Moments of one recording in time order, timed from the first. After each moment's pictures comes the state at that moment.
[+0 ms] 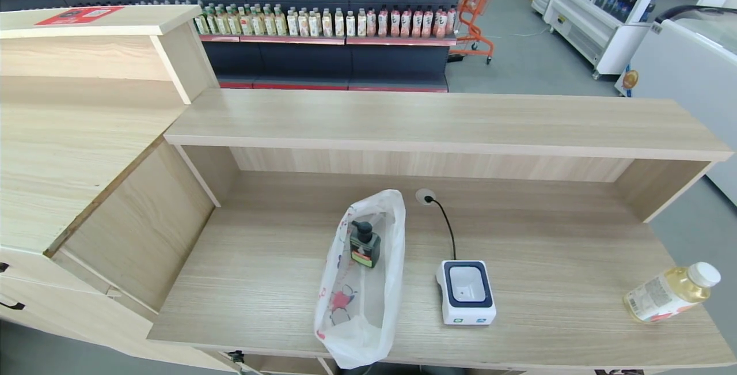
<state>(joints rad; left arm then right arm) 0.00 0.00 0.00 0.00 0.00 -0.01 -0.13 0.15 -0.26 0.38 0.36 -0.17</state>
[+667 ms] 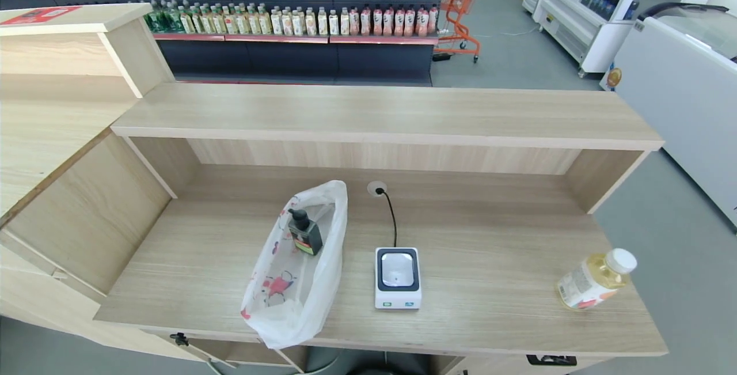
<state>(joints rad) 0.00 0.00 0.00 0.00 0.00 0.00 -0.12 0.16 -0.31 0.38 0.40 -0.12</state>
